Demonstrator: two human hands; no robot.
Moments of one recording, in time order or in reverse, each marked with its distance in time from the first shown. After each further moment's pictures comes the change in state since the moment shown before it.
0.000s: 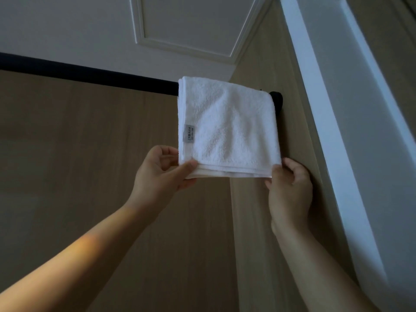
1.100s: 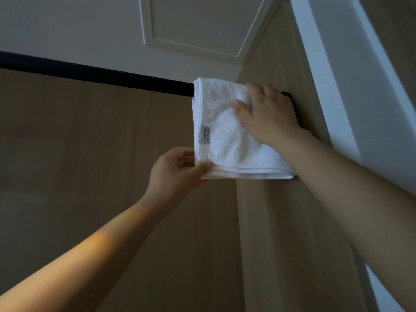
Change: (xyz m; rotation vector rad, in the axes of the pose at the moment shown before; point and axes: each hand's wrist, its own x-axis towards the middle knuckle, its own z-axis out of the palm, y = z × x) left_hand 0.004 0.001 0.006 0.158 -0.021 0.014; right_hand 0.091 -0.084 0.068 -1.052 -0.390 -0.798
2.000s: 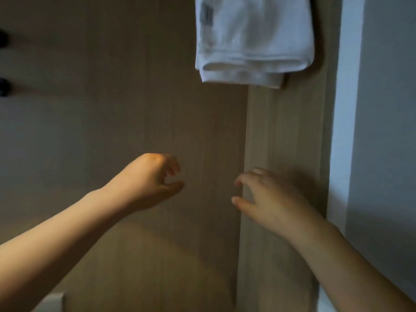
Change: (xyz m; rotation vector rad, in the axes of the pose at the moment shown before) left_hand -0.171 -0.018 -0.037 1.094 -0.345 -0.045; right_hand -0.287 -0.012 -0.025 0.242 -0.745 -0.125
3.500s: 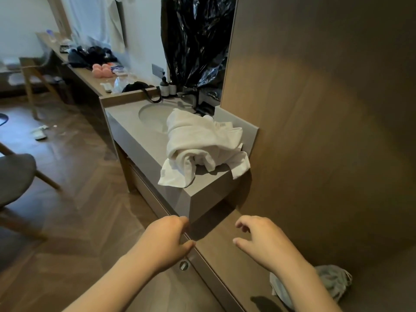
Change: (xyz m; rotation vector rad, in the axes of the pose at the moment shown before) left_hand -0.449 0.005 0.042 0.219 -0.633 -1.155; right_hand -0.203 -0.240 0.239 0.560 -1.034 -0.499
